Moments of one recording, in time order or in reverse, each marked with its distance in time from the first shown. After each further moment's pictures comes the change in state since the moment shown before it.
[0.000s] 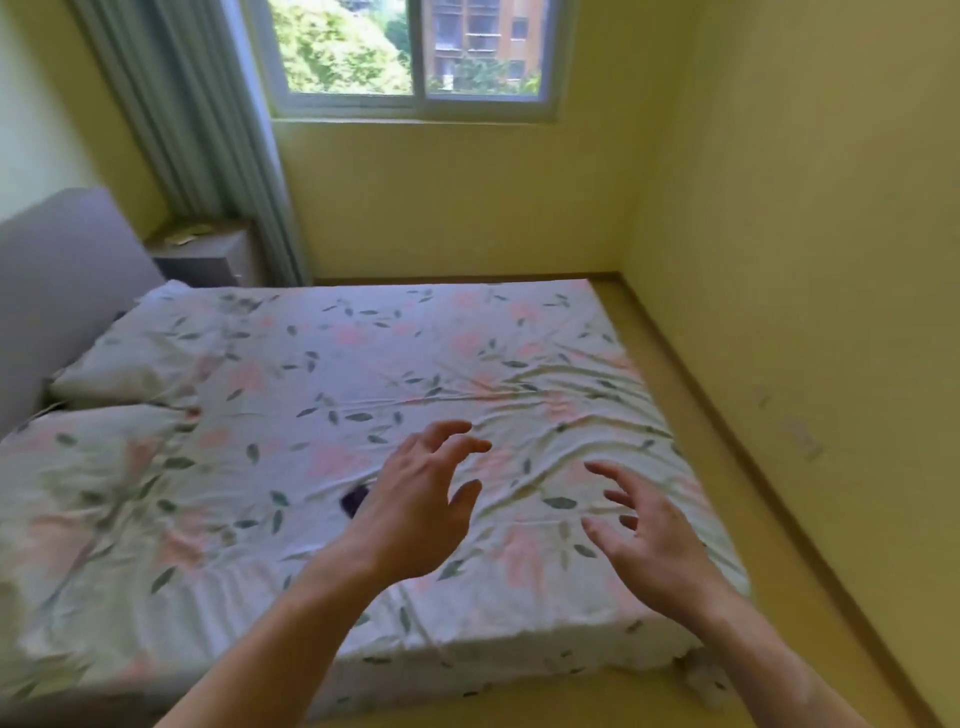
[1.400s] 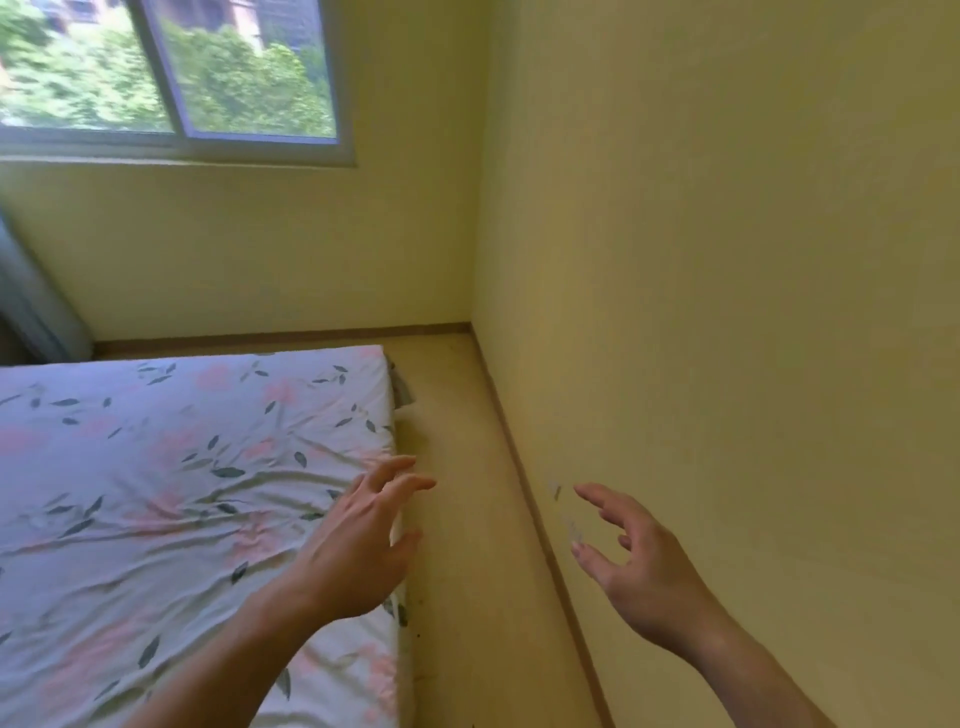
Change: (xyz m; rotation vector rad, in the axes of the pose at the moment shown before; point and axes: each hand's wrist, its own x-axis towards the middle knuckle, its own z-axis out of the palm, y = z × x) left_hand 0.546 0.516 0.377 0.038 -0.070 0.031; right_hand 0.290 0.465 -0.670 -0.040 0.084 0.051
